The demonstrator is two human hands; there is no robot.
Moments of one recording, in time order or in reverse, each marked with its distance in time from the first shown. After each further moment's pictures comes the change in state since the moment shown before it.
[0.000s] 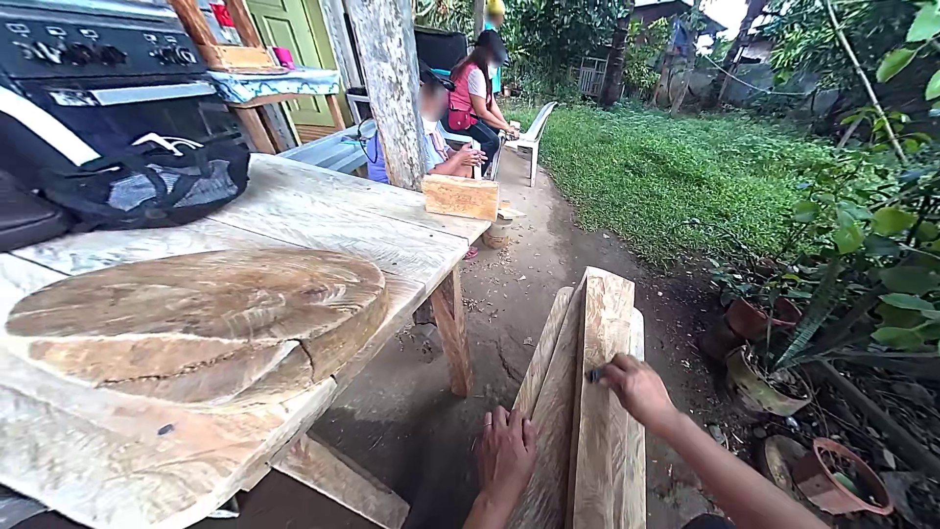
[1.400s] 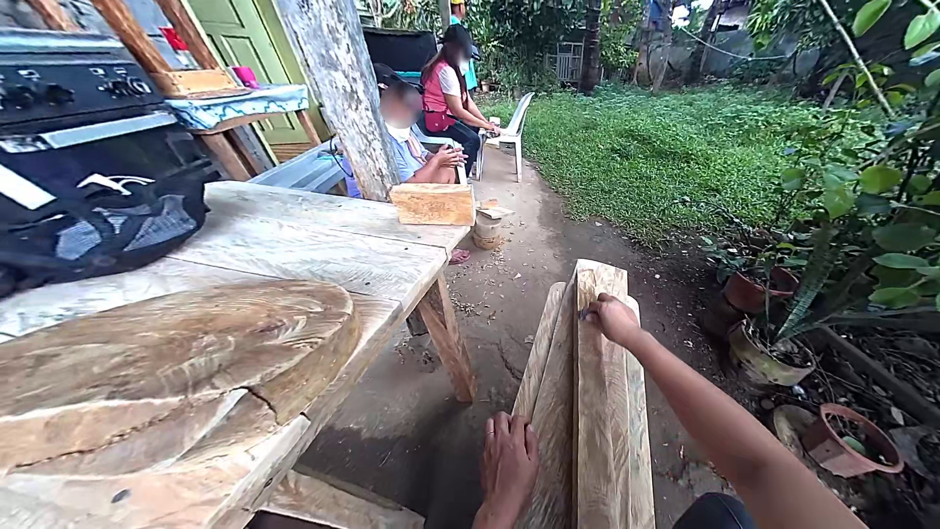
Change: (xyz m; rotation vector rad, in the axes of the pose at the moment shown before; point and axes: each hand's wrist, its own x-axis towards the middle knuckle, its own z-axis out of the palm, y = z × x) left_hand 0.003 0.000 -0.006 -0.008 -0.106 0.054; right_hand 0.120 0.044 -0.014 0.084 -0.170 0.284
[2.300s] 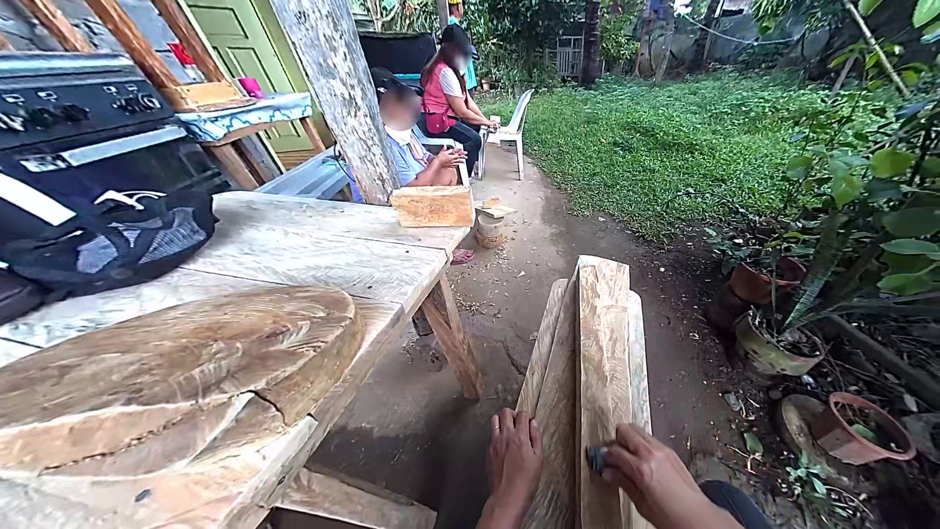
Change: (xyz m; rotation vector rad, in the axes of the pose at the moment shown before) left_hand -0.003 0.006 0.000 0.032 0.002 -0.003; right_hand -0.241 -0.043 0.067 0.168 0.240 -0.422
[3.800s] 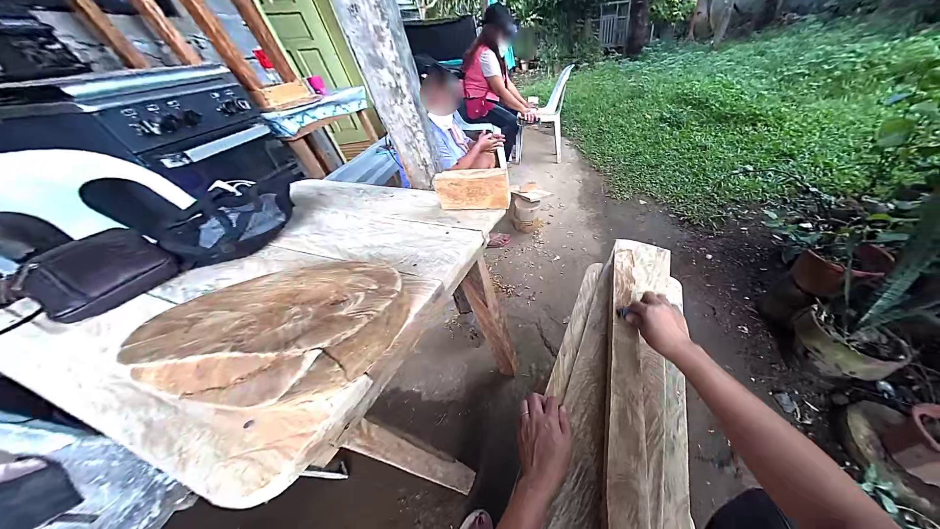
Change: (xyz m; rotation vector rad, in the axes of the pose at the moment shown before) left_hand -0.011 0.004 0.000 0.025 0.008 -0.078; right_hand 0.167 0.104 -0.022 -0.142 -0.178 0.444
